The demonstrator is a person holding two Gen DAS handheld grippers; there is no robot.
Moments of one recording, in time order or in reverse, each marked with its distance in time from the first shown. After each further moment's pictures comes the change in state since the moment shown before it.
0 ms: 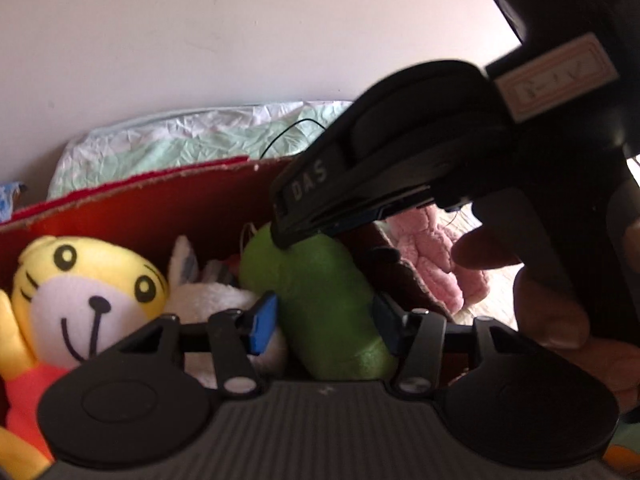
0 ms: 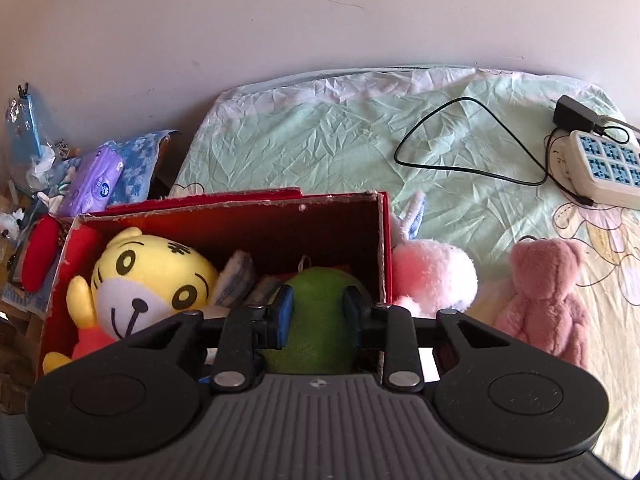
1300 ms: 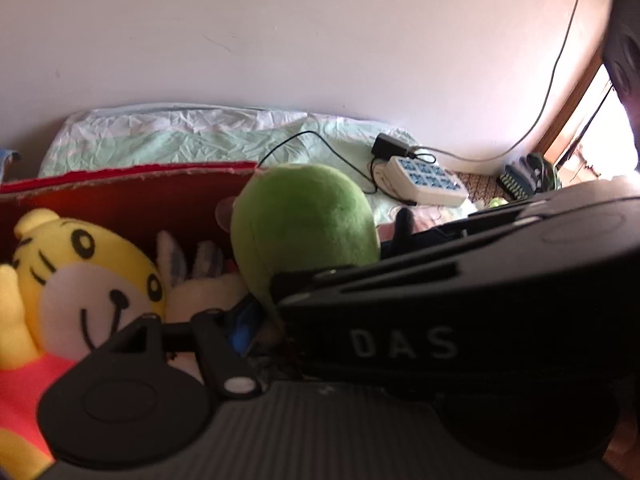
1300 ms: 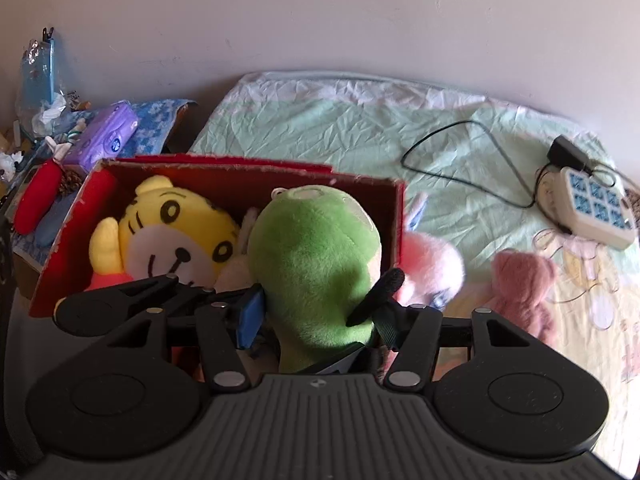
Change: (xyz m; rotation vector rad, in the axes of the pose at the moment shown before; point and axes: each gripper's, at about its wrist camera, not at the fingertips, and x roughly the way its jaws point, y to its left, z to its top) left arm -0.006 0.008 -0.002 -0.107 -0.039 -0.030; right arm -0.026 0.035 -0.024 -0.161 -0.005 -0.045
